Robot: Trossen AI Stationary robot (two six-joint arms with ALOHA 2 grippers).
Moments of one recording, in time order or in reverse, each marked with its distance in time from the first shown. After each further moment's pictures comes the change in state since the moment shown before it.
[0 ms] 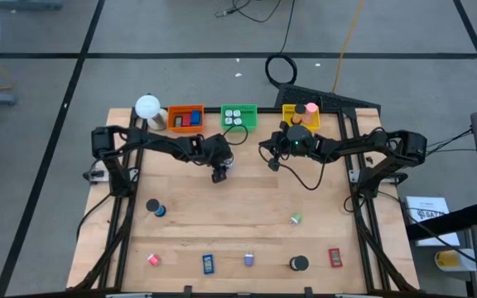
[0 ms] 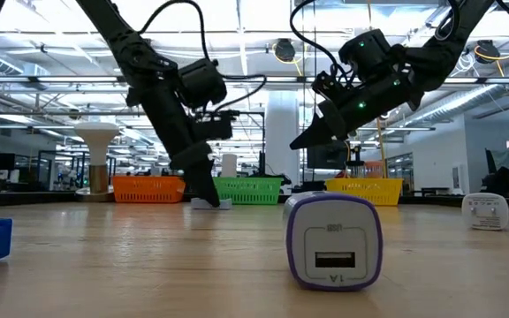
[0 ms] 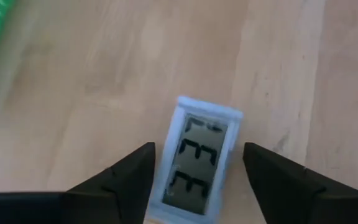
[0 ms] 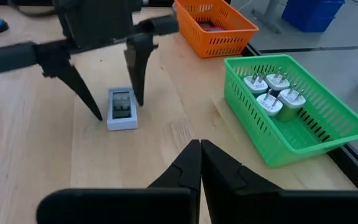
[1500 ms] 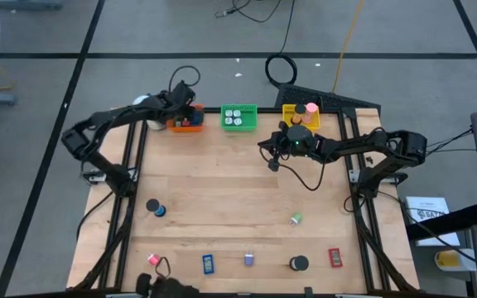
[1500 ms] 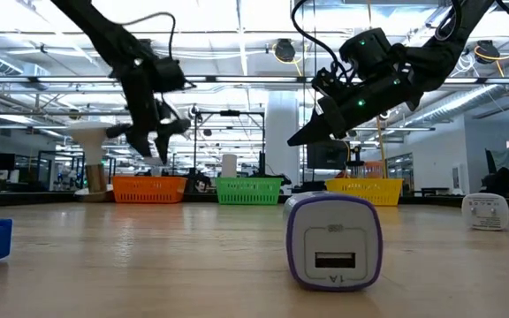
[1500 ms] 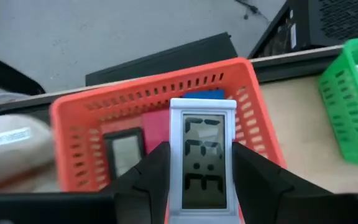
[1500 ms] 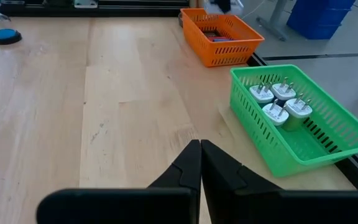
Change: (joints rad) left arm 0.510 -0.219 0.118 -0.368 -0.244 -0.606; right arm 0.003 0.000 0.001 0.027 -0.027 0.004
